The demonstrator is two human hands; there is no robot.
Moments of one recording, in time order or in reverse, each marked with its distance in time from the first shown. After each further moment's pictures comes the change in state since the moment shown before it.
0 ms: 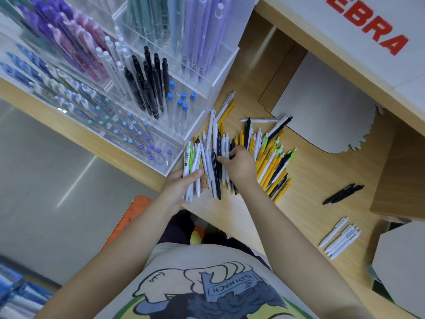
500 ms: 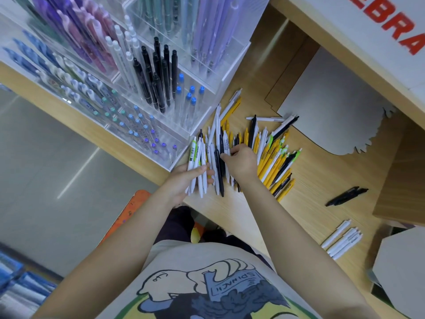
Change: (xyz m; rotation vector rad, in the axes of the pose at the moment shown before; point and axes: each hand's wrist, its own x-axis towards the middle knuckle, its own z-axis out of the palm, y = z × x) left_hand 0.013 0.002 -0.007 0.010 -0.132 -0.065; right_hand 0.001 -0.004 0.007 0.058 -0.012 -0.002
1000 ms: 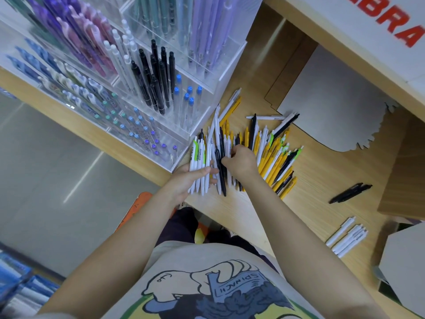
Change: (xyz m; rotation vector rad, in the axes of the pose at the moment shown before) left_hand -0.002 0.007 0.005 0.095 -0.041 0.014; right_hand -0.002 -0.003 -0.005 -0.081 -0.154 0.023
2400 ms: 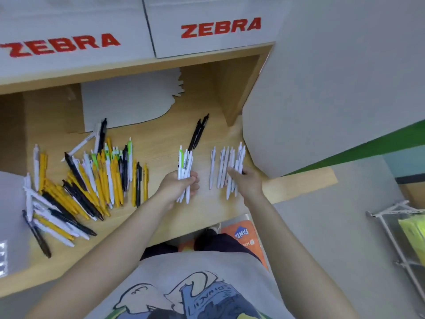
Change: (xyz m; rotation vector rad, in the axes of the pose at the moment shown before) left_hand 0.014 -0.130 0.318 0.841 -0.217 -0.163; right_hand -0.183 0.357 -0.113 1.216 0.564 0.487
